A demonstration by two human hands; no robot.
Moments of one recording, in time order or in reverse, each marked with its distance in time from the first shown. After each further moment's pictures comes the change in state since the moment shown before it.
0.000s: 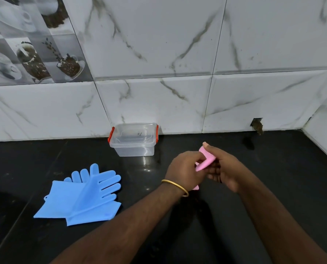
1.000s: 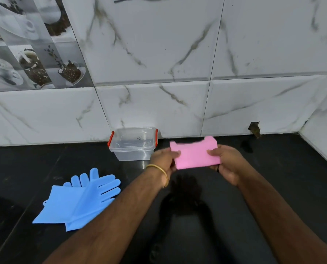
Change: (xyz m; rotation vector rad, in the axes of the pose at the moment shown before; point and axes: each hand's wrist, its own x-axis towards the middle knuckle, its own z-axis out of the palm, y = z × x) left_hand 0.022 -0.025 -0.032 -1.144 0.209 -0.956; right_hand 0.024 -0.014 -0.006 0.257 0.126 -0.123
